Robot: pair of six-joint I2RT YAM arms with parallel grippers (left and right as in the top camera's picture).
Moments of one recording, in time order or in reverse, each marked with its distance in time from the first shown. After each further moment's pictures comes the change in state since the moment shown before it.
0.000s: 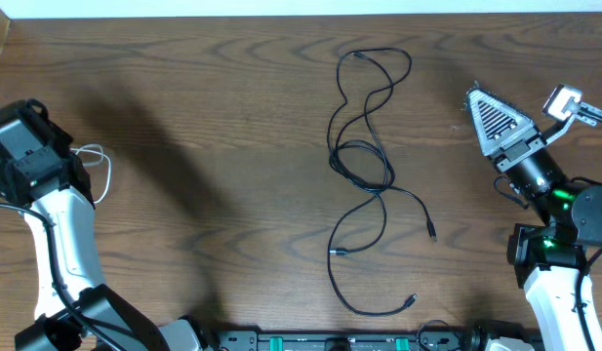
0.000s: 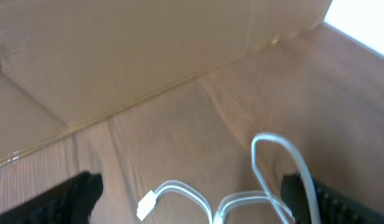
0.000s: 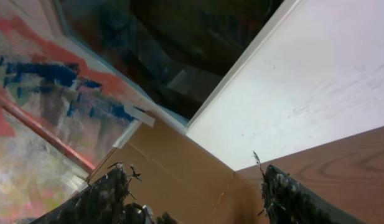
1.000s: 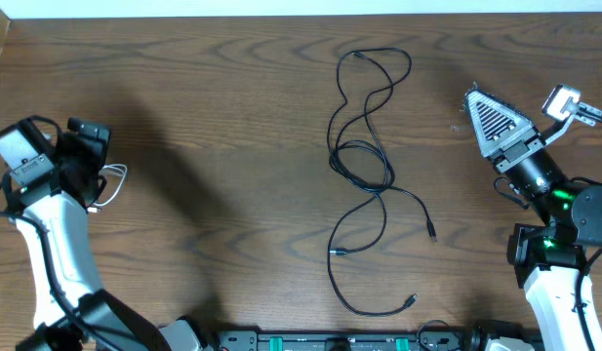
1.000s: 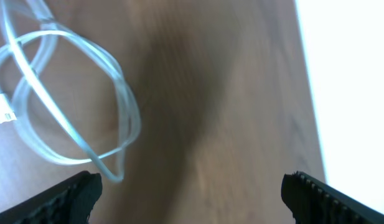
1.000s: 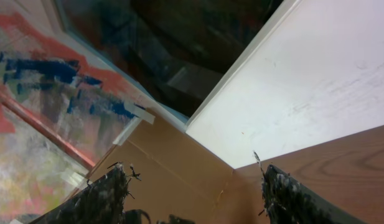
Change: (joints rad) left arm 0.053 -0.027 0.003 -0.329 0.739 -0.553; right arm 0.000 0.000 0.000 0.000 -0.011 -0.006
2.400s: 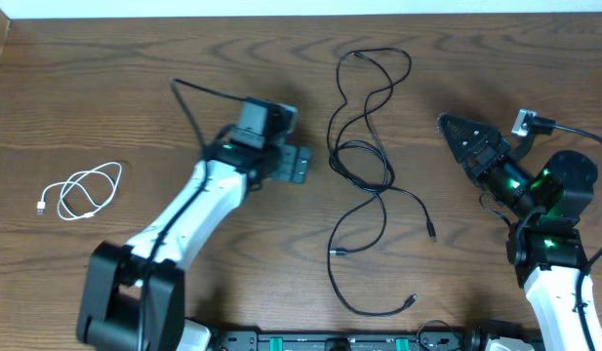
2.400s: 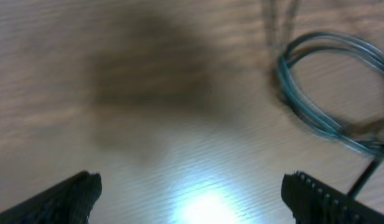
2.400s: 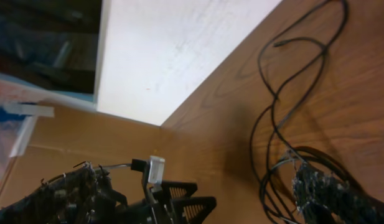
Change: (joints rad) left arm -0.980 0.185 0.000 0.038 -0.151 0.689; right arm 0.000 0.000 0.007 -0.681 0.054 -0.284
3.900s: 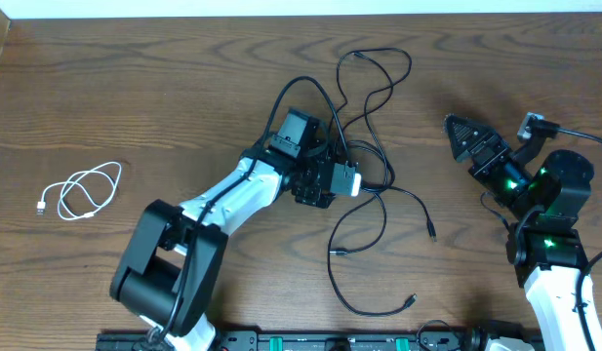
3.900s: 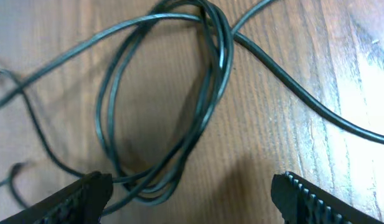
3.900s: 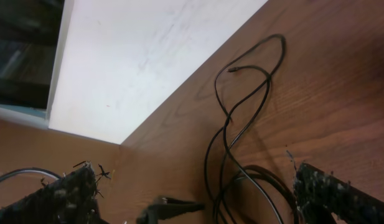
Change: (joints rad) left arm -0.121 0.179 -0.001 0.159 0.317 1.358; right arm 0.000 0.000 0.000 -0.075 0.162 -0.140
